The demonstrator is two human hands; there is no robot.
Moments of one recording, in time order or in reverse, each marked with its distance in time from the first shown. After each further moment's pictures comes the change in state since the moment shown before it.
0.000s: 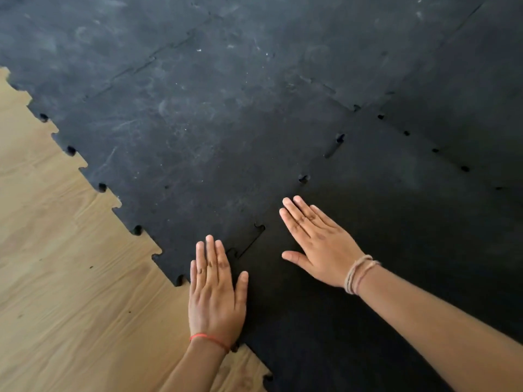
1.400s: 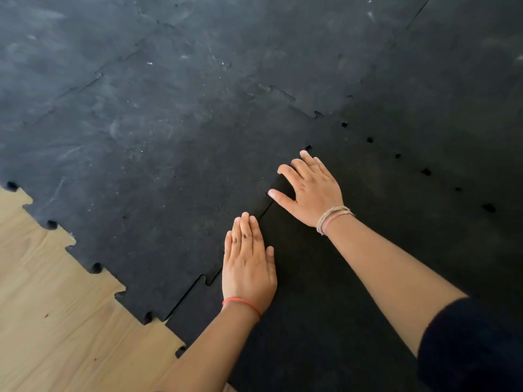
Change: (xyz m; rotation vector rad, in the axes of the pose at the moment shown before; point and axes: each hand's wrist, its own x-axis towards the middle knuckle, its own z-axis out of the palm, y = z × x) left_hand 0.069 0.084 0.013 -0.017 -0.079 0.221; right_hand 0.057 0.087 -0.020 0.067 0.304 0.375
